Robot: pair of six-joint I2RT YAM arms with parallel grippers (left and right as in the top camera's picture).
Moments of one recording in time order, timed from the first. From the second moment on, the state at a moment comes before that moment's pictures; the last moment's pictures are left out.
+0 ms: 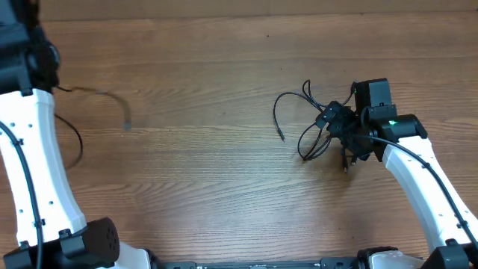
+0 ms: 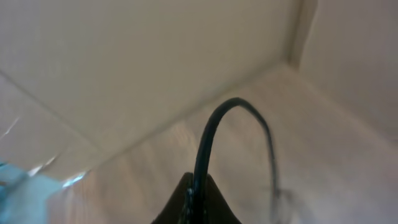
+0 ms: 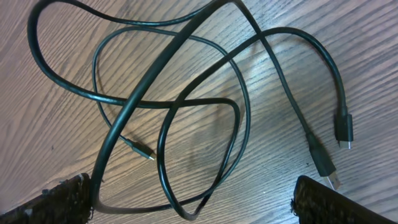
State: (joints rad) left arm 0.25 1.69 2.04 -1.09 -0.78 -0.40; right arm 0.13 1.42 1.04 -0.78 -0.10 0.75
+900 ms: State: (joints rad) left arm 0.27 2.42 2.05 -0.35 -0.43 -0.21; right arm 0.13 1.42 1.04 -0.78 -0.10 0.75
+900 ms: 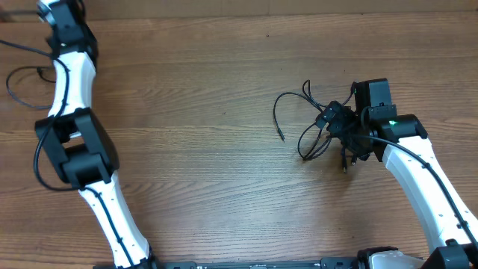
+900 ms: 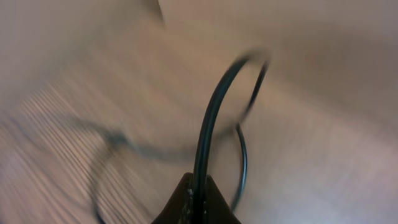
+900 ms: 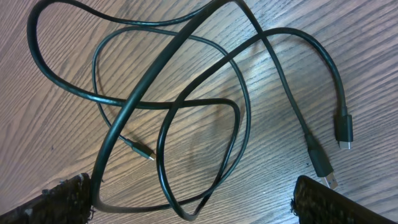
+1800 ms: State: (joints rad) left arm 0.25 1.96 2.14 -0.67 -0.11 -0.29; right arm 0.13 1.42 1.04 -0.78 -0.10 0.75
